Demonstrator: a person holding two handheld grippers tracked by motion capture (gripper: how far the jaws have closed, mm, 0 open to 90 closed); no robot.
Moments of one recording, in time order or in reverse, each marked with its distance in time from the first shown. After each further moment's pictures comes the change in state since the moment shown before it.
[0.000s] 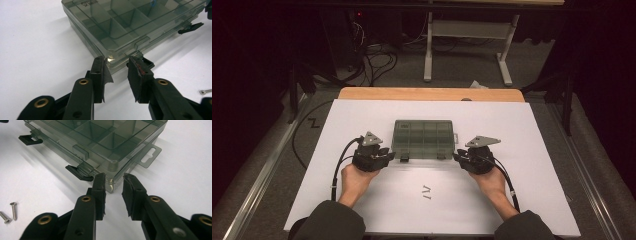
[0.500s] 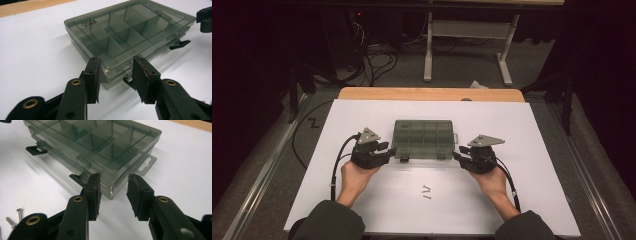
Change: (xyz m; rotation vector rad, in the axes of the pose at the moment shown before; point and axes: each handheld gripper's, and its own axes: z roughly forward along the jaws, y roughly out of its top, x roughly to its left) left arm 0.001 0.007 -0.010 -0.088 -0.013 0.009; right arm 0.001 0.002 -0.008 -0.056 -0.005 0.005
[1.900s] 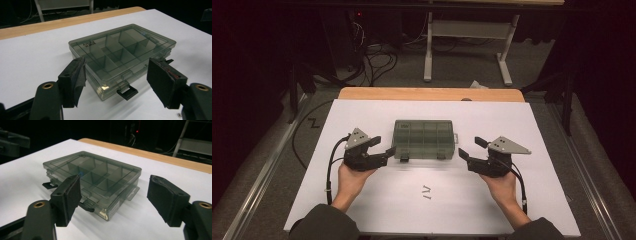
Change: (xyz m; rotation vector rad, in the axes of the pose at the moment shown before) left arm -0.001 0.002 -0.022 -0.172 -0.019 -0.018; right arm -0.004 -0.004 -0.041 -0.285 -0.004 0.042
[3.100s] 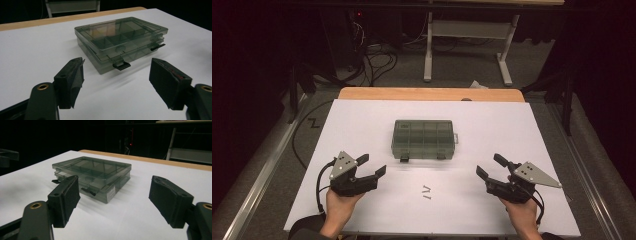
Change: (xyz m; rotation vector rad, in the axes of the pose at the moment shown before) left arm -0.020 -0.040 -0.048 -0.045 0.047 -0.014; right arm 0.003 -0.040 -0.063 -0.136 -0.030 0.042
